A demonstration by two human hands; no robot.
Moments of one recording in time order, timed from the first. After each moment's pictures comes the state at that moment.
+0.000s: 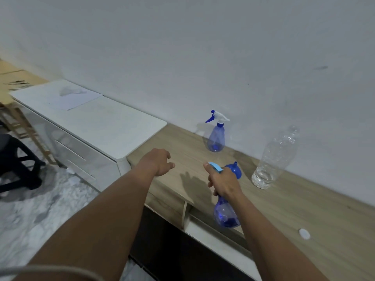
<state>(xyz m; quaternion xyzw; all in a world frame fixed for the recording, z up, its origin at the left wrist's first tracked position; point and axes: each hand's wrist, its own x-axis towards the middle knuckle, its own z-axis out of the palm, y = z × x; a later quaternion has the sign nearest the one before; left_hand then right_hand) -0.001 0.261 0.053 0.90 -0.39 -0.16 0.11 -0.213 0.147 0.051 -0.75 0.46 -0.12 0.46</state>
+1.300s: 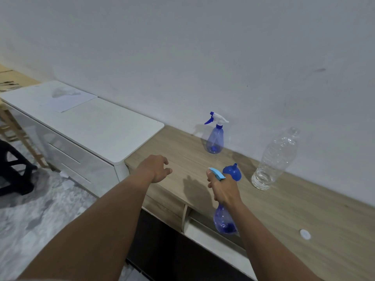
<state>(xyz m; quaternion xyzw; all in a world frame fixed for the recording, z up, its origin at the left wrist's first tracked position) 0.016 0.269 0.035 0.89 -0.40 -0.18 0.11 -0.208 0.158 0.034 -0.72 0.47 -0.18 0.48</state>
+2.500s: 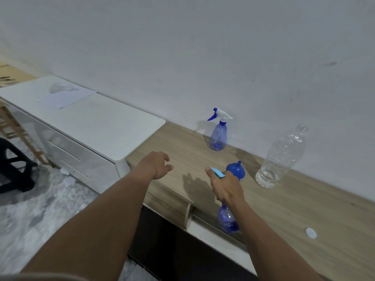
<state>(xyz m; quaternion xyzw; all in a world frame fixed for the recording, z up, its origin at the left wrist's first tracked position) 0.034 0.264 0.030 0.89 -0.40 -0.19 0.11 -0.192 0.153 0.022 -0.77 0.50 -0.13 0.37</state>
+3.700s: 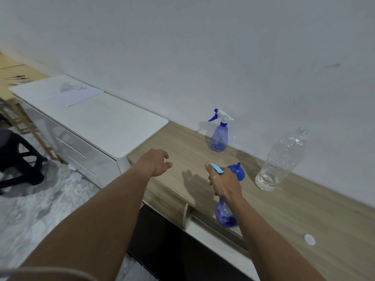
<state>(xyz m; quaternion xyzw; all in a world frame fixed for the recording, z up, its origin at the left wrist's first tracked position) 0.023 0.259 0.038 0.90 -0.38 -0.17 0.11 -0.196 0.138 0.032 -0.78 0.47 -0.12 0.40</state>
